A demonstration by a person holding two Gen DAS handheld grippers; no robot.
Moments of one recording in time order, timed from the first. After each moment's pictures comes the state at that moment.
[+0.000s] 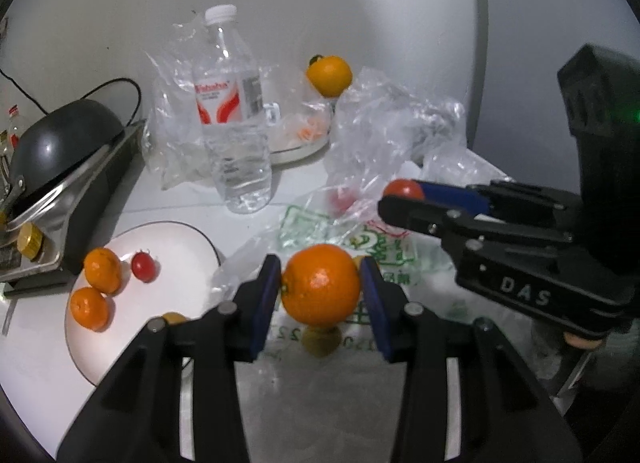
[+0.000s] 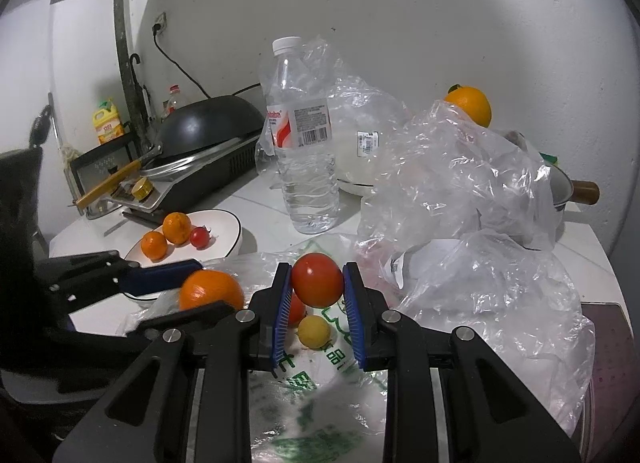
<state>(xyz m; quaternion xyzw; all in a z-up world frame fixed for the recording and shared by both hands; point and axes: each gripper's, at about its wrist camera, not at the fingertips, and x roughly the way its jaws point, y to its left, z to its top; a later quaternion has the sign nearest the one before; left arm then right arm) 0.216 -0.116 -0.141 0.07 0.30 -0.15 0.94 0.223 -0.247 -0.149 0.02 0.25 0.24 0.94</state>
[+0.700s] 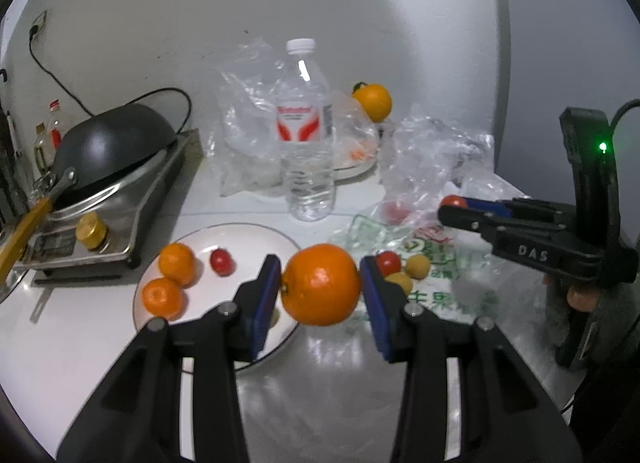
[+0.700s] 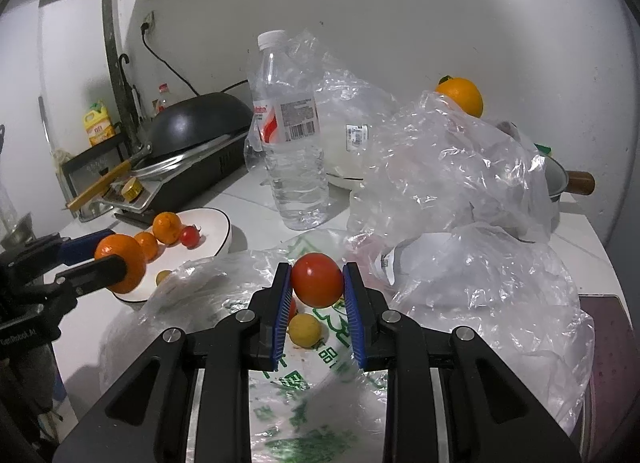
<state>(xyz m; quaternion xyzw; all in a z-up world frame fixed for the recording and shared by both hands) 0.188 -0.051 -0.122 0.05 0.26 -0.11 0.96 0.227 -0.249 -0.152 0.02 0.27 0.22 0.94</state>
